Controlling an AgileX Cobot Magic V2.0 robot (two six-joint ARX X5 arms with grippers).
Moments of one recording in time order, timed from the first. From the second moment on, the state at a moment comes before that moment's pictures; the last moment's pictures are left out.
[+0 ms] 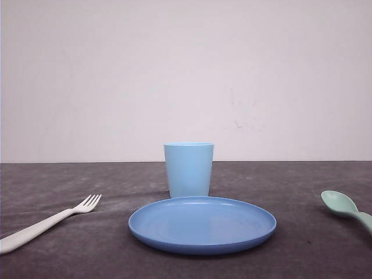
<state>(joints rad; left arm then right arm) -0.03 0.00 0.06 -0.26 -0.07 -0.01 0.01 0.00 0.02 -0.17 -0.03 0.02</state>
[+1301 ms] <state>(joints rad) -0.03 0.00 0.06 -0.26 -0.08 0.00 0.01 0.00 0.02 -0.17 -0.03 0.02</state>
